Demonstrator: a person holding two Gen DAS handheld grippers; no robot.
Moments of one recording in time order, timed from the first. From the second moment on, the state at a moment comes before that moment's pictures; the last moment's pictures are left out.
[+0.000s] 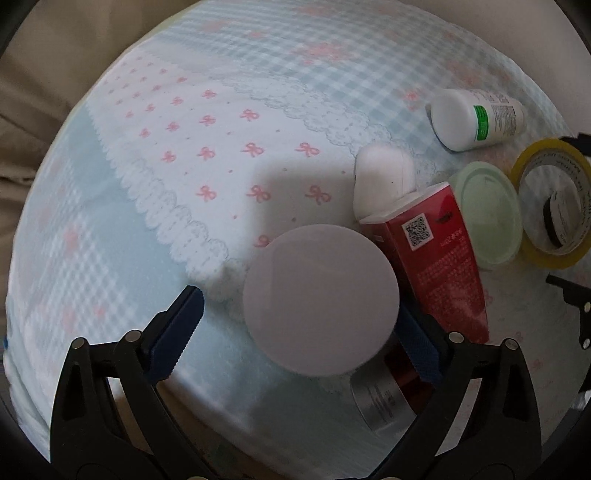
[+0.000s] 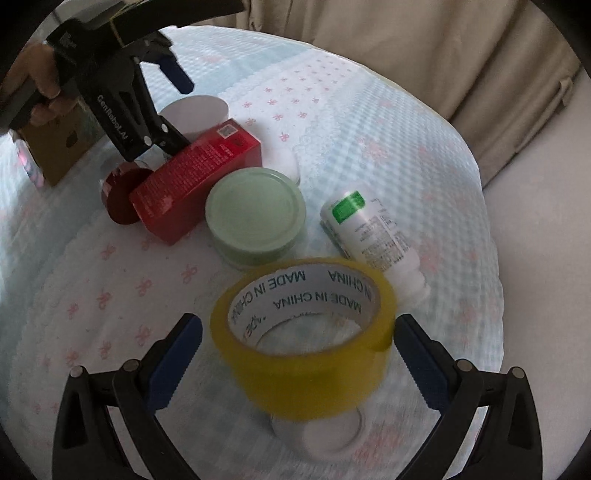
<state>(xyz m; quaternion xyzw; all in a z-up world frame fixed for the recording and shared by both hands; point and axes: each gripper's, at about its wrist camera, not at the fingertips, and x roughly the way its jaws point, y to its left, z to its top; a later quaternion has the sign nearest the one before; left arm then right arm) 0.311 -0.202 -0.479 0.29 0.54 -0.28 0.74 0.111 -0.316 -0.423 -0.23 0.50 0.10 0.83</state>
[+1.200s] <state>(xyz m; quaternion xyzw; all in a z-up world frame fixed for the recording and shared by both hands) 0.284 -0.176 -0.363 0.17 0.51 -0.27 0.80 0.119 -0.333 -0.335 -0.11 0.49 0.04 0.86</state>
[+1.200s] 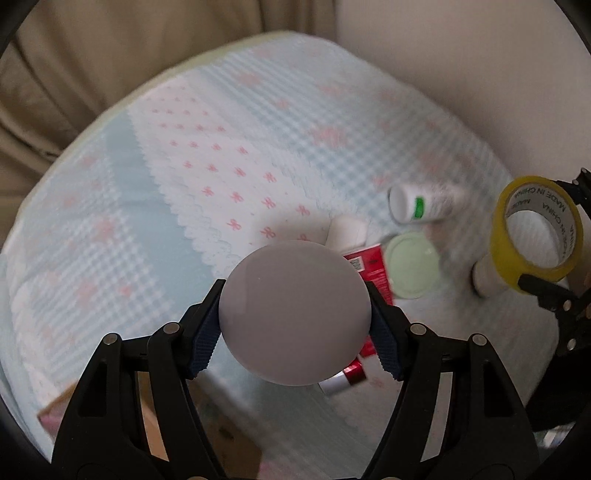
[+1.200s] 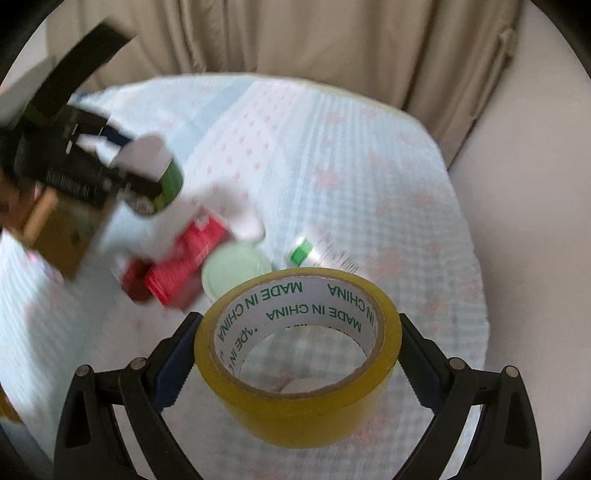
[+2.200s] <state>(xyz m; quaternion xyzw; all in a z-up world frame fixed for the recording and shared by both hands) 0.192 0.129 -0.164 -0.01 0.47 -0.11 0.88 0.104 -0.119 -0.107 -0.02 0.42 0.08 0.90</state>
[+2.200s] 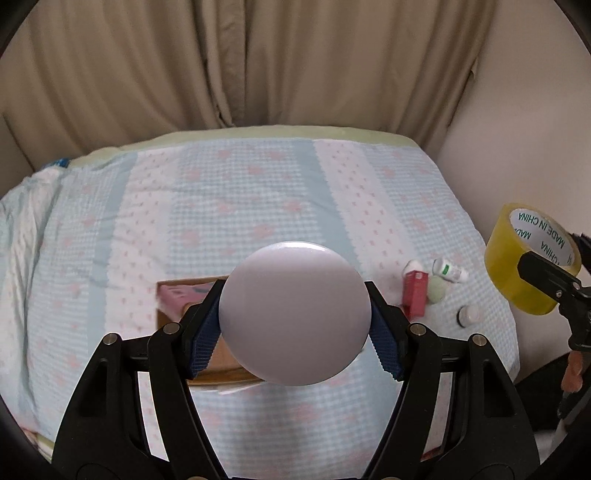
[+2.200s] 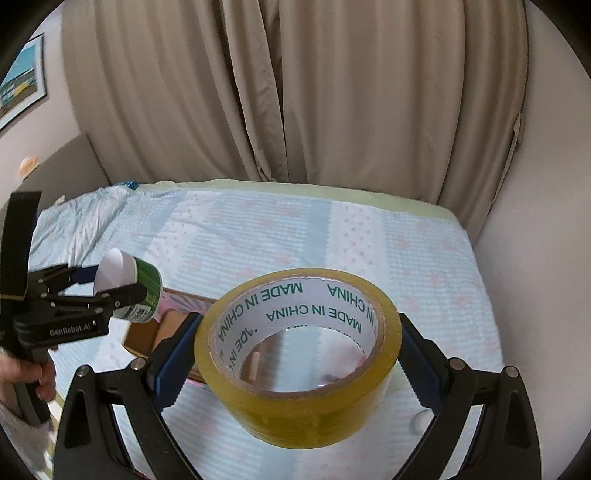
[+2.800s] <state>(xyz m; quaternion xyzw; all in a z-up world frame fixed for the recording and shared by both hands) 0.262 0.216 -0.272 0.07 0.54 -0.14 0.83 0.163 0.033 -0.211 -0.03 0.52 0.06 0.85</state>
